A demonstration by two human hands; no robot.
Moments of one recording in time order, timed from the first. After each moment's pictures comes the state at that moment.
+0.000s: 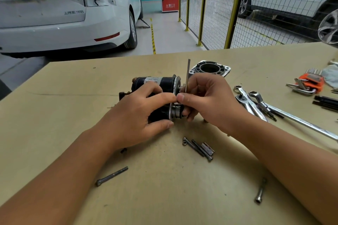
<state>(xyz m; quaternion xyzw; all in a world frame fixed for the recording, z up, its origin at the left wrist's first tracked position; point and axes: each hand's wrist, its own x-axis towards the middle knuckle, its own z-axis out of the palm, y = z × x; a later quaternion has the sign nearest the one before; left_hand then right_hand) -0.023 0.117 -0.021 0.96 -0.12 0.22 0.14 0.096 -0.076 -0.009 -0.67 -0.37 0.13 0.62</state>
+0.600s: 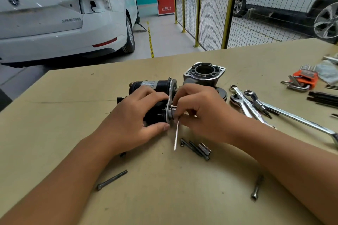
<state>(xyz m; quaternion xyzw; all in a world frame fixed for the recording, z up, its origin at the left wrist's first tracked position) -0.028 0.113 -0.019 0.96 -0.07 0.22 0.17 0.093 -0.087 -0.013 -0.72 -0.59 -0.10 0.35</state>
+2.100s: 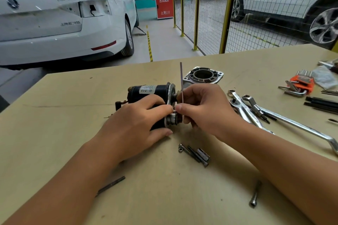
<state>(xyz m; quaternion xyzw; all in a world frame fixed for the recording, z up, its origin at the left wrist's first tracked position) -0.027 0.104 -0.017 0.95 -0.14 0.26 0.04 0.089 -0.079 -0.010 -0.74 -0.31 0.09 0.59</state>
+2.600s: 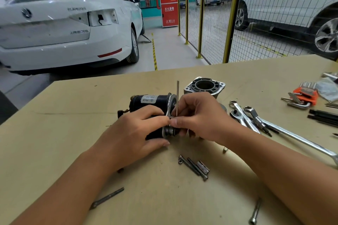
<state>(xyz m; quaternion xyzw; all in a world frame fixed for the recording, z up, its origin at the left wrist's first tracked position) -0.025 0.114 -0.019 0.95 -0.15 0.27 0.07 0.104 -0.074 -0.005 -0.72 -0.40 0.16 0.54</state>
